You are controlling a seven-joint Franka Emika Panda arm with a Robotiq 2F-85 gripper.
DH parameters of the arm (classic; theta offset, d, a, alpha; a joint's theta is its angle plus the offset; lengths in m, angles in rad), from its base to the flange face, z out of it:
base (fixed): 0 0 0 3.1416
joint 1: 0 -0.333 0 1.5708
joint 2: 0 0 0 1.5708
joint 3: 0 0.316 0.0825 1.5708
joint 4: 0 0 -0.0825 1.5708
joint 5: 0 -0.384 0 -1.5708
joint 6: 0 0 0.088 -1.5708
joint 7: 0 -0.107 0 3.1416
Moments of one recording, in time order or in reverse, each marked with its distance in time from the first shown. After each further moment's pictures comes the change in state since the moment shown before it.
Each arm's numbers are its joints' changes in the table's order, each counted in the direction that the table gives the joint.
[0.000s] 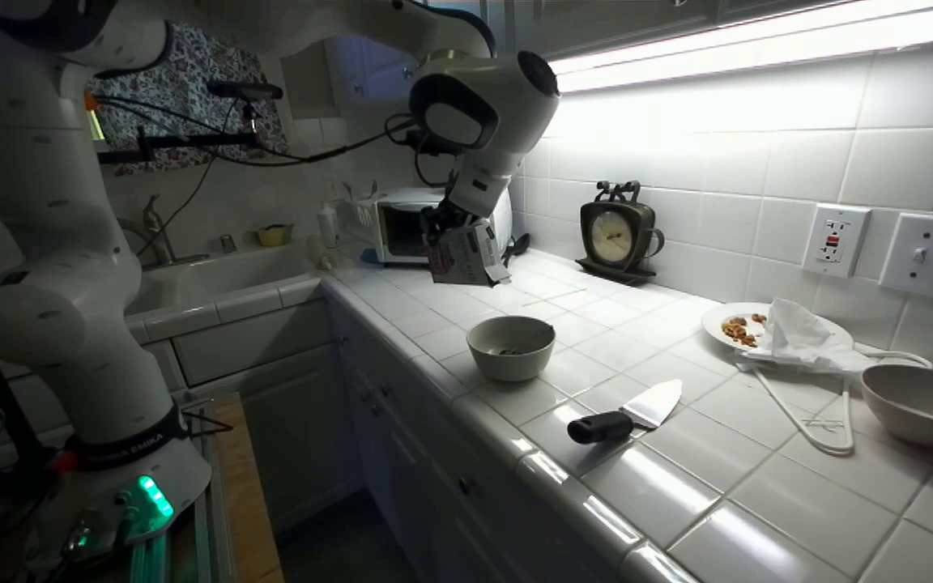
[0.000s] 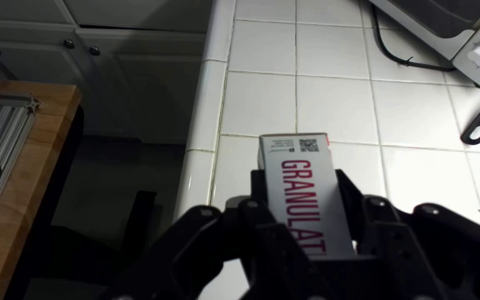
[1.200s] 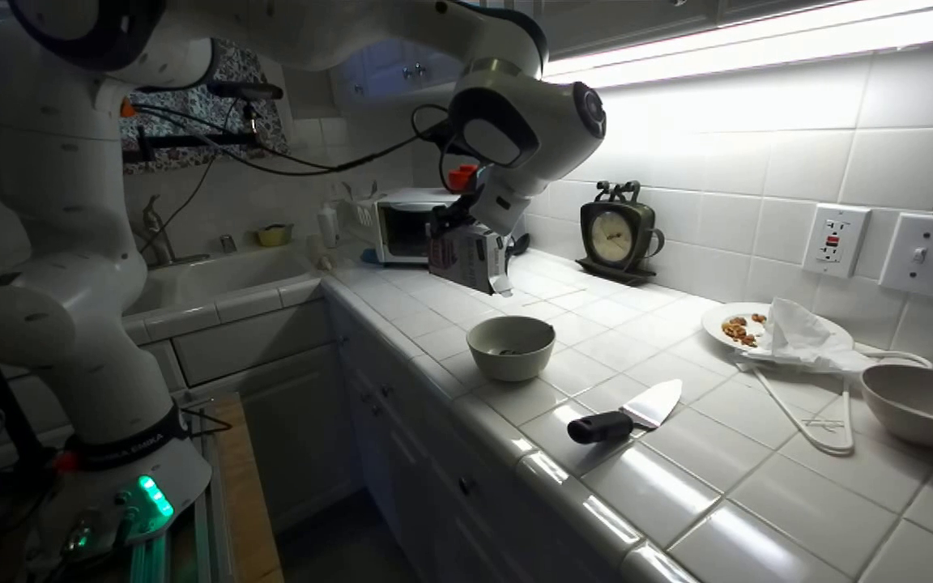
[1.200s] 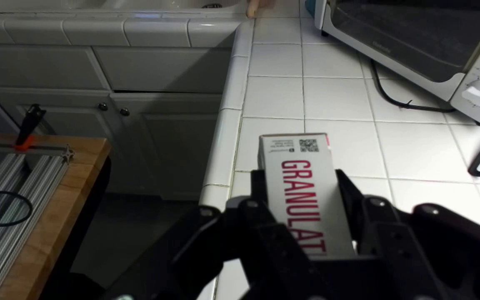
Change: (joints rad) arm 0.075 0.148 -0.035 0.153 -0.113 -0.258 0.033
